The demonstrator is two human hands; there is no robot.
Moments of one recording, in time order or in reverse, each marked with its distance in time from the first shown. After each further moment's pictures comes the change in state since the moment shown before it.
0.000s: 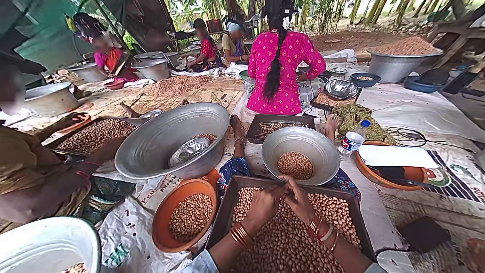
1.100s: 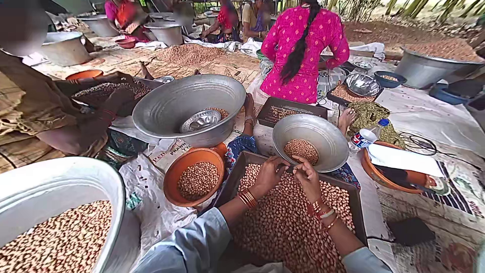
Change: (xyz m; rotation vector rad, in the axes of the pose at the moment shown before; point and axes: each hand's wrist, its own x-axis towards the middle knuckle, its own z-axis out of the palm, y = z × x) left_hand 0.006 -0.021 0.005 -0.413 0.026 -0.269; right_hand 0.000 0.004 0.002 0.193 0.209 -0.041
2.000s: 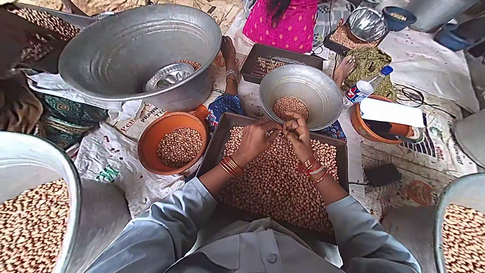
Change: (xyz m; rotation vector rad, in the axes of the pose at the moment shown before) left_hand -0.015 0.028 -0.011 0.215 0.053 0.138; right_hand -0.008 -0.007 -0.010 0.008 -0.138 -0.034
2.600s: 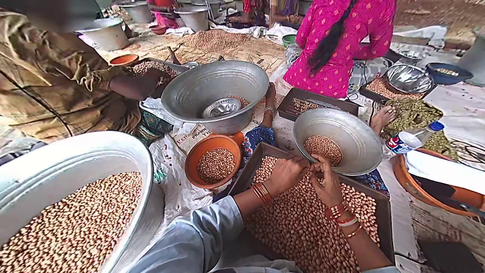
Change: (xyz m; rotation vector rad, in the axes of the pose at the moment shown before) left_hand 0.005 -0.008 0.005 0.180 -0.099 0.056; right_hand 0.005 0.010 0.010 -0.467 0.009 -0.165
